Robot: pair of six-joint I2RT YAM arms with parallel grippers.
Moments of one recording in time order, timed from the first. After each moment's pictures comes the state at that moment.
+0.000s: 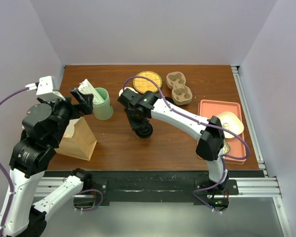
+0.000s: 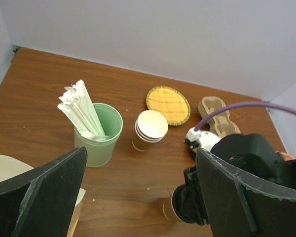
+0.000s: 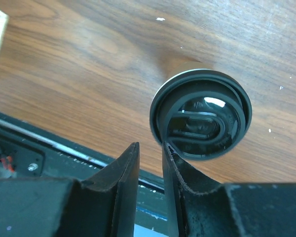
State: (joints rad) left arm -0.43 0.73 1.35 -0.74 -0.36 -0.38; right arm 0.99 2.02 1.96 -1.13 0.14 0.59
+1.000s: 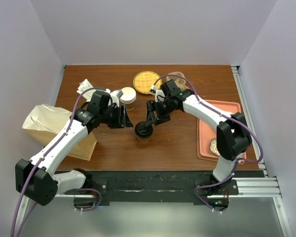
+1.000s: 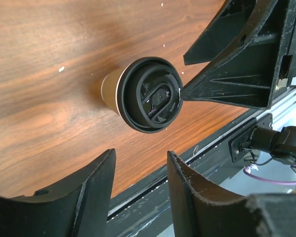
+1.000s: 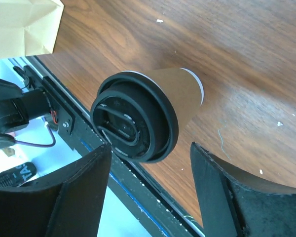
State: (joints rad) left arm -0.43 1.19 1.01 -0.65 0.36 -0.48; right arm 0.58 1.78 1.41 -0.68 -0.53 0.35
